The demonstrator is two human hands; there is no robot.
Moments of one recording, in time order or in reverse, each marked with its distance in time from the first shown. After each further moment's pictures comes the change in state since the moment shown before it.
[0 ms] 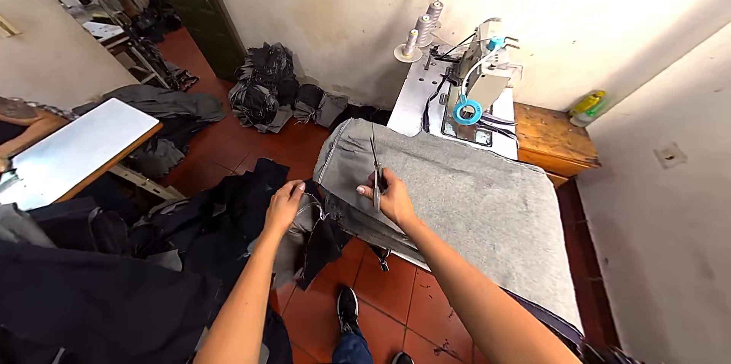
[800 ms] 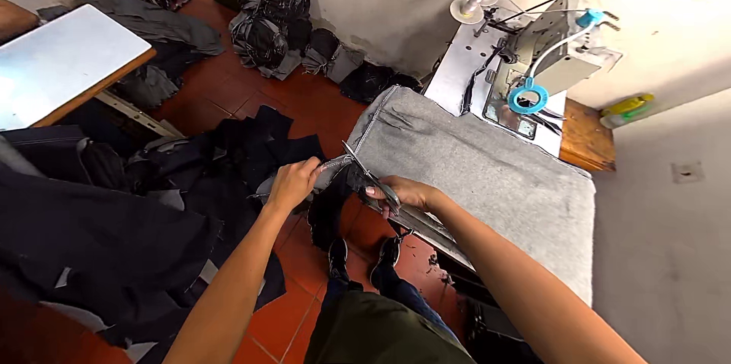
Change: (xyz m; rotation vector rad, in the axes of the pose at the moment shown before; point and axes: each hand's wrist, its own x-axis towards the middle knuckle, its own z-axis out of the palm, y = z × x) left_hand 0.013 -0.079 -0.018 0.358 0.137 0.550; right_hand 0.027 -0.036 0.049 0.046 -1.007 0.626
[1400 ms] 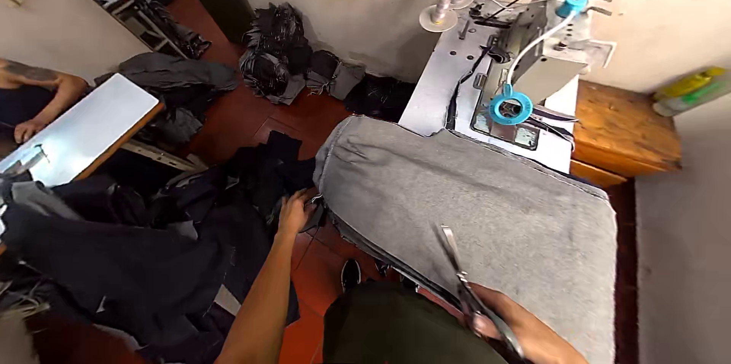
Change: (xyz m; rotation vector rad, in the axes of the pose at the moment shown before) left_hand 0.039 0.004 0.114 -0.006 -0.474 -0.610; right_hand -0.173 0.227 -0.047 0.139 0.199 -0.267
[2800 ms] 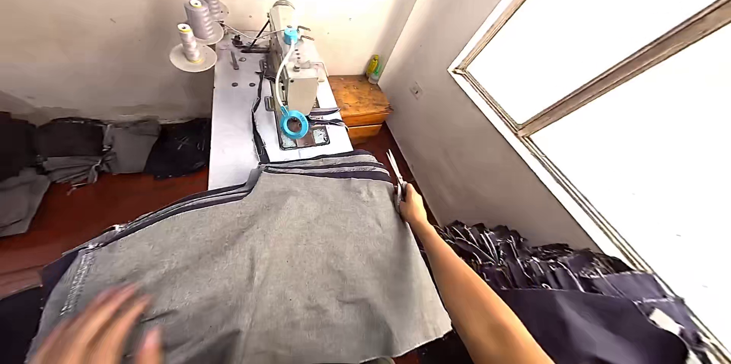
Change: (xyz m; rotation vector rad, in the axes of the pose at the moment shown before) left_hand -0.040 0.177 -0.095 -0.042 0.423 1.024; right_hand -0.039 0.137 -0.167 -0.176 1.368 0.621
